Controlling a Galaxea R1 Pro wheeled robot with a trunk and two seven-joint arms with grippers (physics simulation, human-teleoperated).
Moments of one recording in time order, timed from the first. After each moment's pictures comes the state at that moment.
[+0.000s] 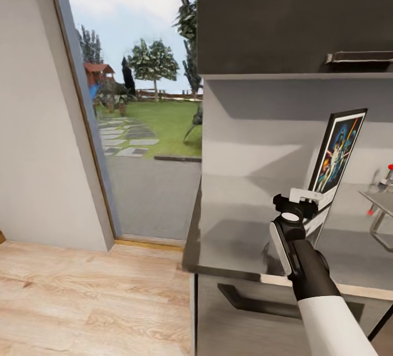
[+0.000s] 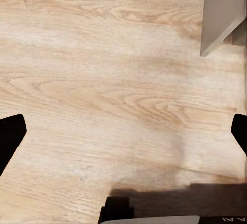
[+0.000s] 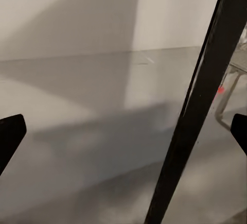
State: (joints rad) left arm 0.04 0.01 0.01 -0.63 -0.01 -0.06 0.00; right arm -0.64 0.02 0.01 -1.29 0.01 0.50 -0.61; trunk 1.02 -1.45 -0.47
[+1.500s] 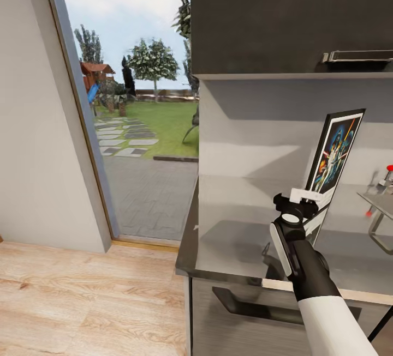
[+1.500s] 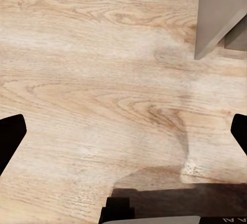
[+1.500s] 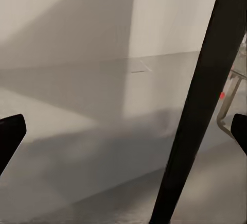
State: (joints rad) left arm 0.04 0.01 0.01 -0.63 -0.01 -0.06 0.00; right arm -0.64 0.02 0.01 -1.28 0.00 0.45 -0.61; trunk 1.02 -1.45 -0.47
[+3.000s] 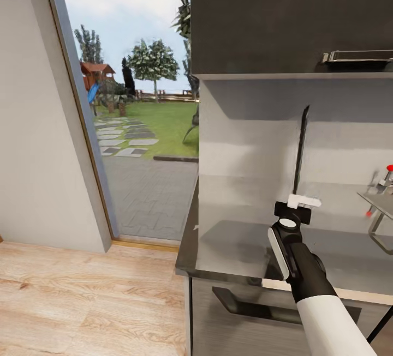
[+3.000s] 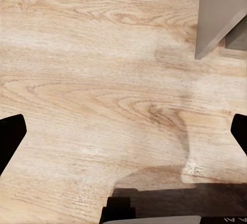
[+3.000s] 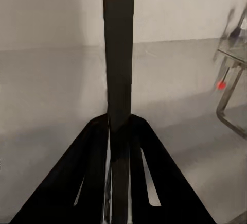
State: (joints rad) left arm 0.04 0.01 0.01 -0.63 -0.01 -0.06 0.00; right arm -0.64 0.02 0.00 -1.19 0.01 0.40 -0.62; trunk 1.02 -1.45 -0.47
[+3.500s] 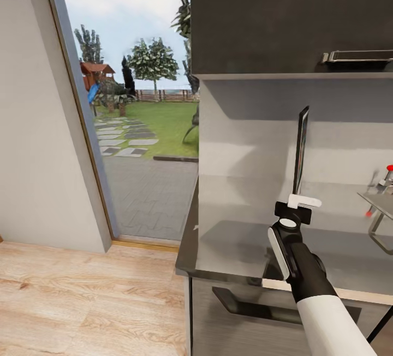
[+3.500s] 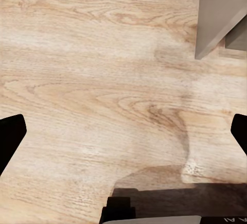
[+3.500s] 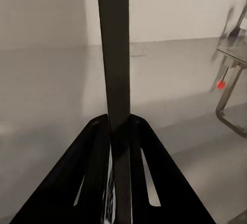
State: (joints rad) left arm 0.04 0.01 0.01 -0.63 -0.01 -0.06 0.00; right arm -0.64 0.02 0.00 -1.19 0.00 0.40 -0.62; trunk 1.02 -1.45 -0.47
